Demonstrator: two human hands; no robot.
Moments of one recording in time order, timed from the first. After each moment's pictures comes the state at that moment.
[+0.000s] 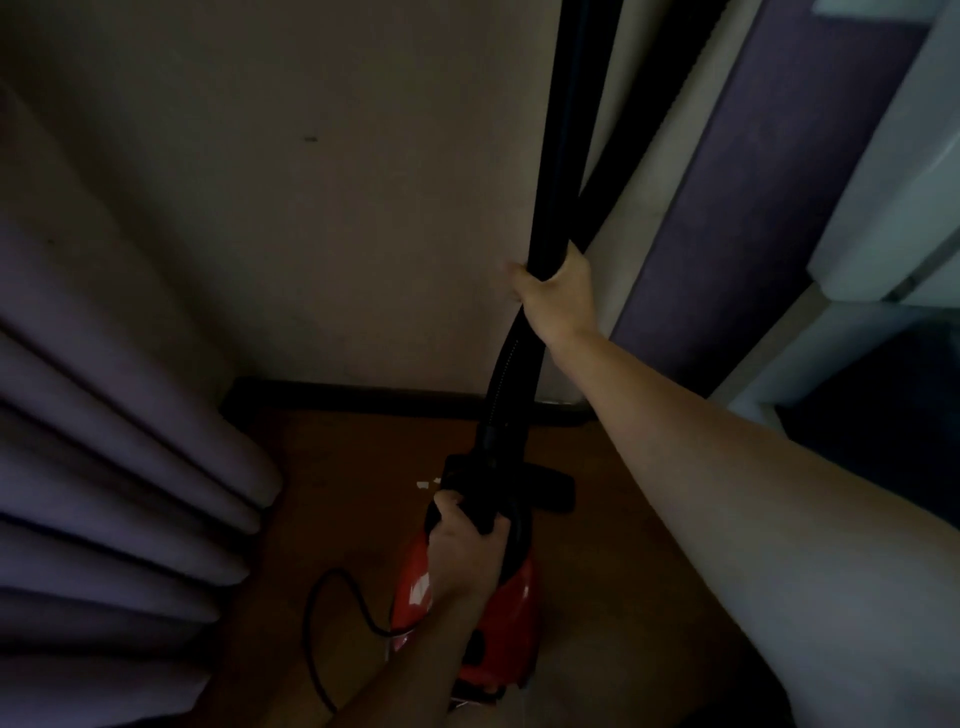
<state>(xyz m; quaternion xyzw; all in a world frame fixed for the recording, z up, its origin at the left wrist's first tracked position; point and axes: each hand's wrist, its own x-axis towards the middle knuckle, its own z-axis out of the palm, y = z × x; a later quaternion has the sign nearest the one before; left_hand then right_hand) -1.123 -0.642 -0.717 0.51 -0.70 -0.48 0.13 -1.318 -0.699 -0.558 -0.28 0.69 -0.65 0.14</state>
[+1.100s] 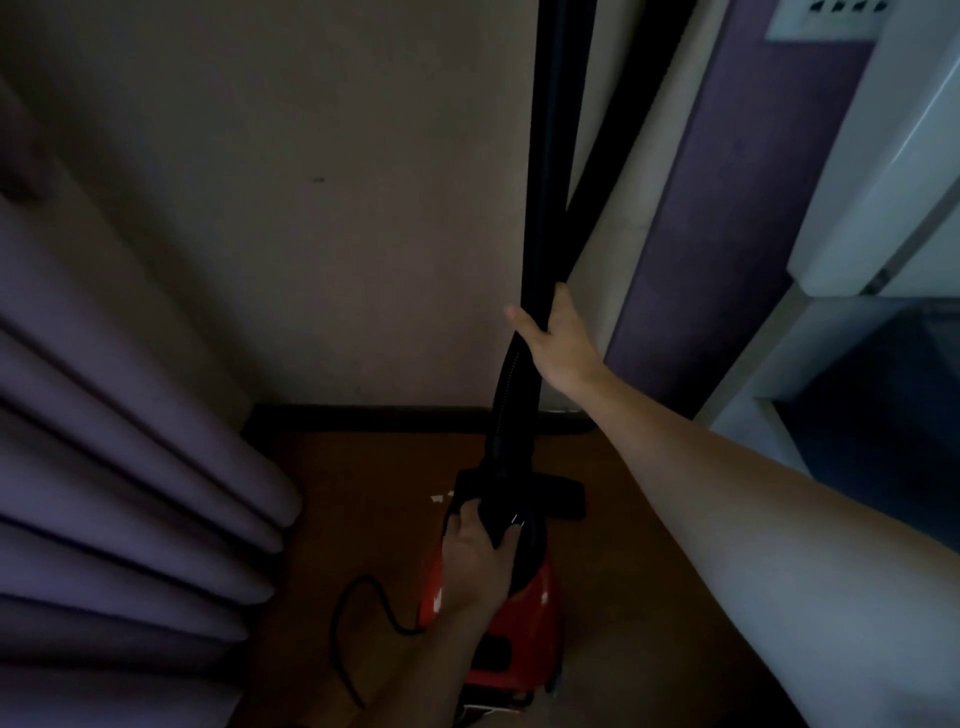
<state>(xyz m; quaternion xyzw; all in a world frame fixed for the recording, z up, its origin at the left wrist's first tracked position) -1.111 -0.647 -0.710 0.45 -0.77 -0.45 0.11 -1.306 -0.667 -0.566 -0.34 0.76 -0.53 0.19</state>
